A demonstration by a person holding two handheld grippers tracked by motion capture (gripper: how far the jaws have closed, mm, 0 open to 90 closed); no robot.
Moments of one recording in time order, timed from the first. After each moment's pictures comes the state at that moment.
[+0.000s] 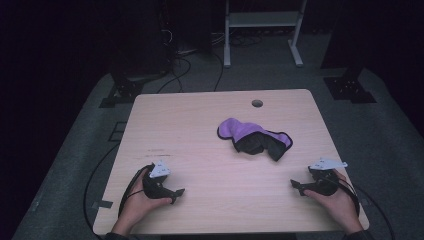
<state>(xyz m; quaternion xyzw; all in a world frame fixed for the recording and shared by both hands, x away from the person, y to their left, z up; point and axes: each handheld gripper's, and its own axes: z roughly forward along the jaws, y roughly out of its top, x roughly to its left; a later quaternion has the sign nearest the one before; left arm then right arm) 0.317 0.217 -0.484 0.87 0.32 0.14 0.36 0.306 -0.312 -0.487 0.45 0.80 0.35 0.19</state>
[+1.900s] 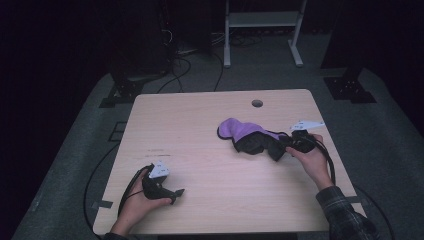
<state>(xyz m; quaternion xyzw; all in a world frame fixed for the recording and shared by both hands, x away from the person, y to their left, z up) 0.316 0.218 -0.484 0.86 0.32 0.14 0.36 0.412 -0.268 -0.444 0.41 0.80 0.41 0.17</state>
